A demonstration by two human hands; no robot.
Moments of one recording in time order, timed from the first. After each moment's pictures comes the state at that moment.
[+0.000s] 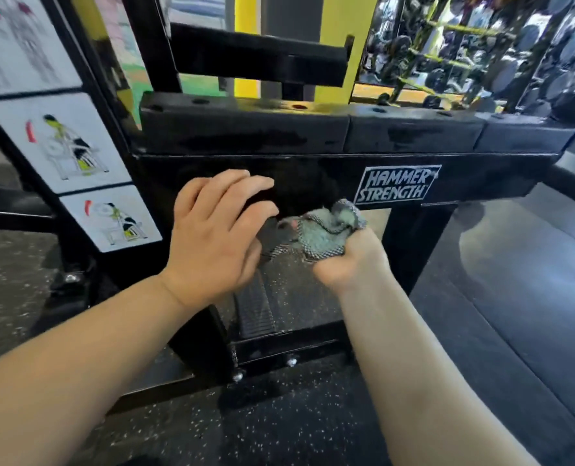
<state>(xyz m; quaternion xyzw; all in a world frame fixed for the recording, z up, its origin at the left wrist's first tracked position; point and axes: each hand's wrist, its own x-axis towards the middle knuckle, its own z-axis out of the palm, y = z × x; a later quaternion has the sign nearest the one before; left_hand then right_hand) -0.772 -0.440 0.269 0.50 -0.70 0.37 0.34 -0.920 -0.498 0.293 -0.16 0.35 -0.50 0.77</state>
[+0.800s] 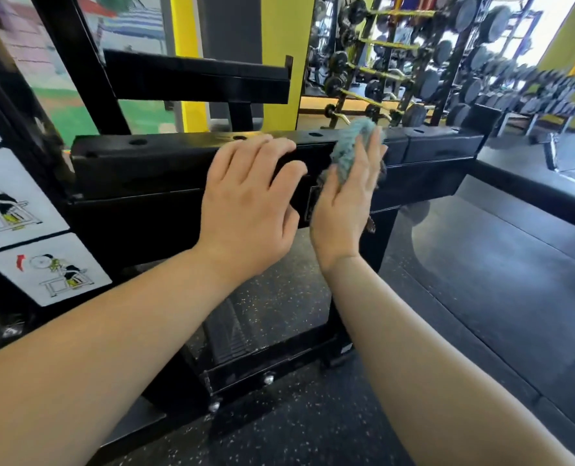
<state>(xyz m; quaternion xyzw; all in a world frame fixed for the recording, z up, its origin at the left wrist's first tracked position) -0.831 -0.476 0.333 0.51 -0.72 0.32 0.34 -0.948 -0.557 0.304 -0.63 0.45 -0.64 0.05</state>
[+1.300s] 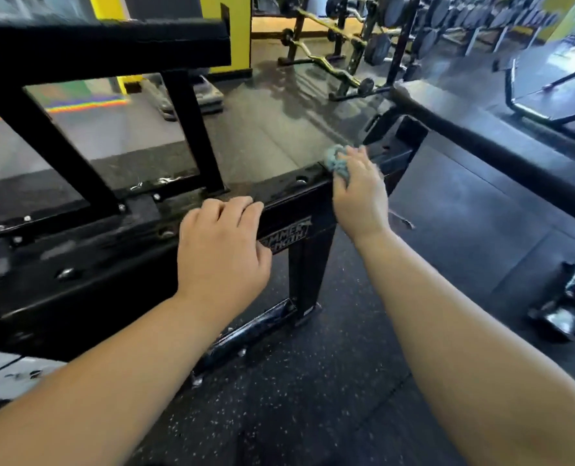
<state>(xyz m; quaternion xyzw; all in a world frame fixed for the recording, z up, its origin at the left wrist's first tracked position) -0.870 -0.503 0.404 0.62 -0.76 0.07 0.18 -1.059 -0.605 0.401 -0.65 0.65 -0.39 0.08</state>
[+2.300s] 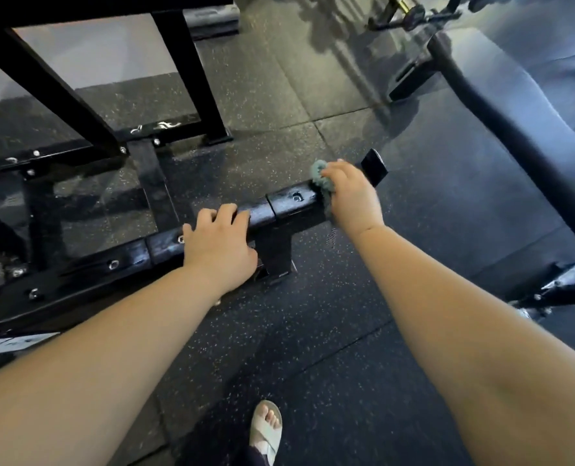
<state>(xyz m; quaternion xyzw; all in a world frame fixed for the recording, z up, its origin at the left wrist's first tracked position) -0.953 -0.569 0.482 0.72 -0.66 -0.19 -0.06 -1.151 -0.676 0.454 -0.80 0.58 -0.15 0.10</state>
